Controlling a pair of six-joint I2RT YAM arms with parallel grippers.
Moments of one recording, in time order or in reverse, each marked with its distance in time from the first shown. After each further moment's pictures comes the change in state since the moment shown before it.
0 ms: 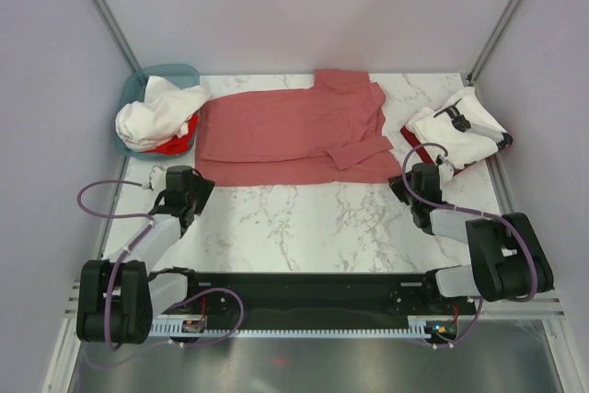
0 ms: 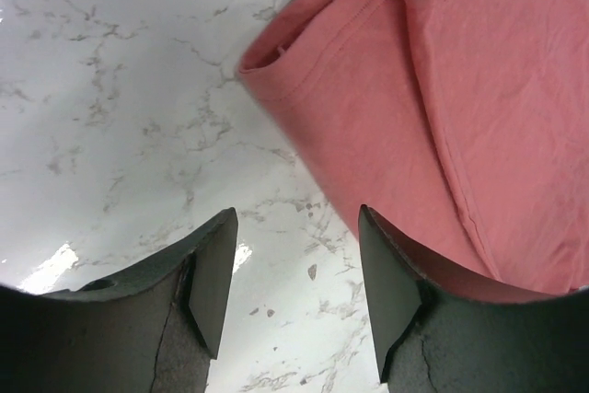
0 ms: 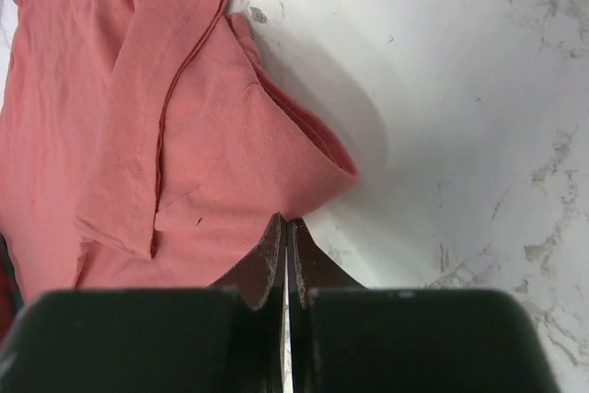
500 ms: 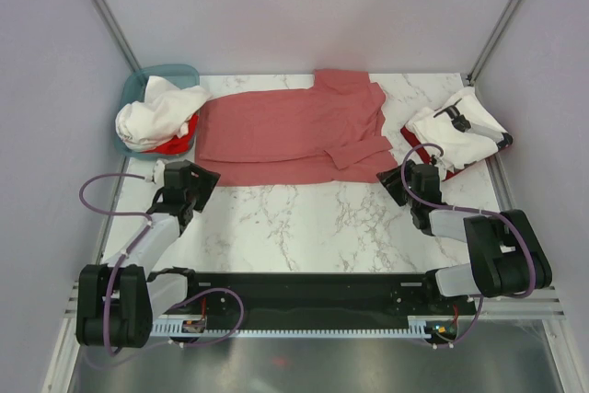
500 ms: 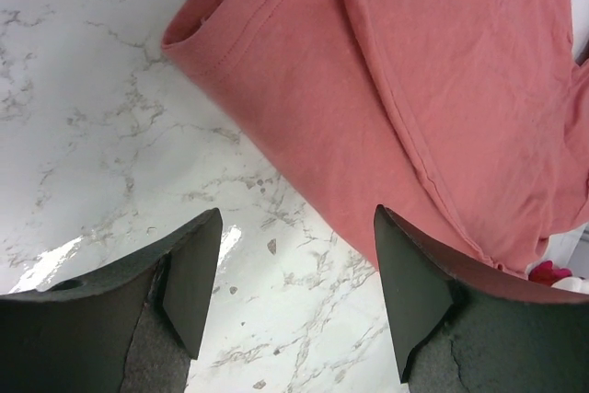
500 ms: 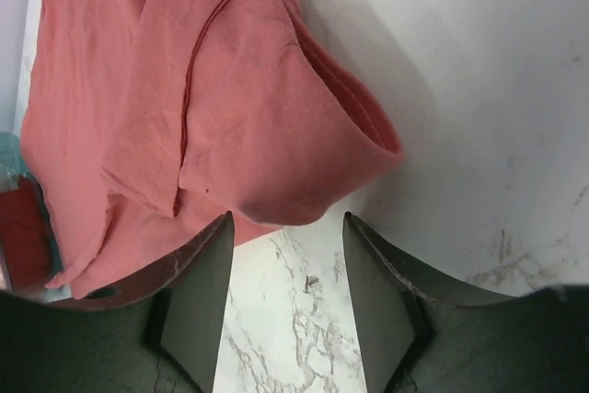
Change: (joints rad) left arm 0.000 -0.026 0.028 -0.002 0.093 0.032; right arm 0.000 0.016 -0.014 0.058 -0.140 0.013
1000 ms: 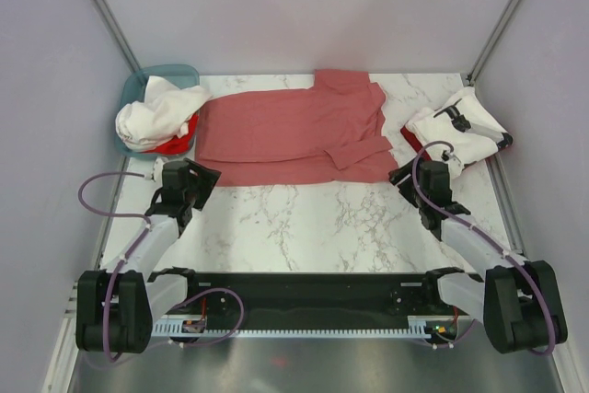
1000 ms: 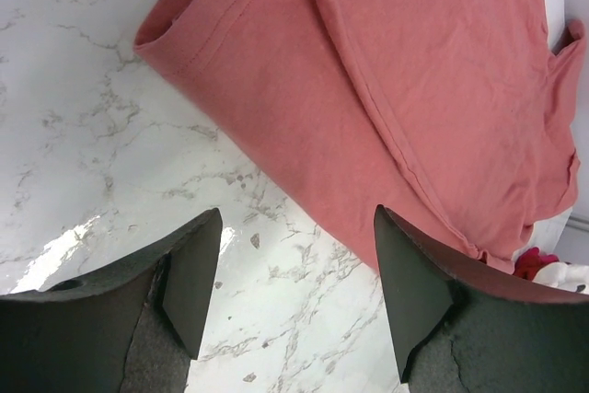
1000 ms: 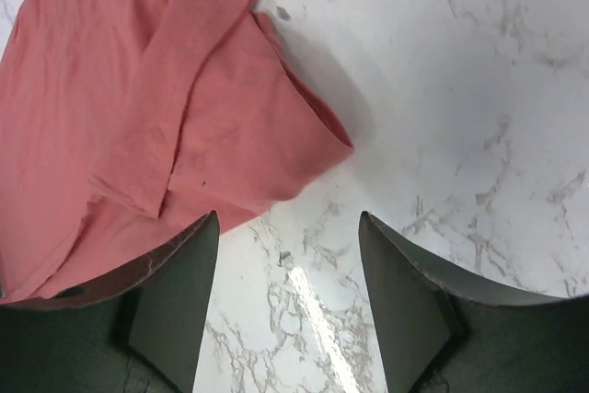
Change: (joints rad) left arm 0.000 -0.024 0.006 0.002 0.024 0.010; right arm 0.002 -0.291 0.116 -0.440 0.150 -0.138
